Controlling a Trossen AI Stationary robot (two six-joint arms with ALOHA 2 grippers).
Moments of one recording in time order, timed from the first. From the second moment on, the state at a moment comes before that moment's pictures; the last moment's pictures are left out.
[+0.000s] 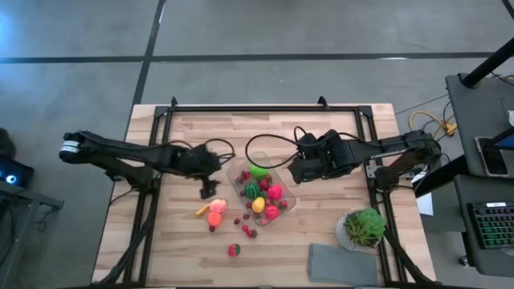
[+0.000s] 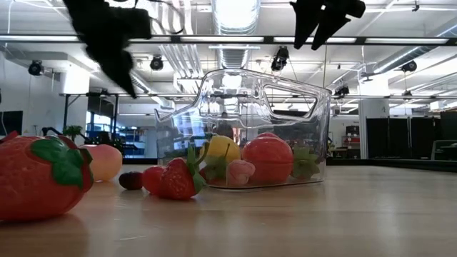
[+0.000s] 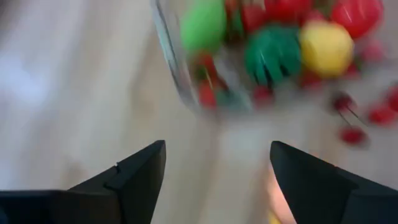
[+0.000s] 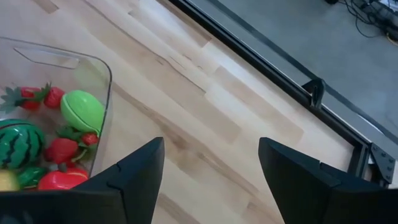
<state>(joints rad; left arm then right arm) -0.08 1.16 0.89 -0.73 -0.21 -0.30 0.19 1.57 1.55 -1.33 0.73 0.94</state>
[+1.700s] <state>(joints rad) -0.42 1.50 0.72 -0.70 -0.01 -0.91 0.19 1.57 1.48 -1.29 0.71 0.99</state>
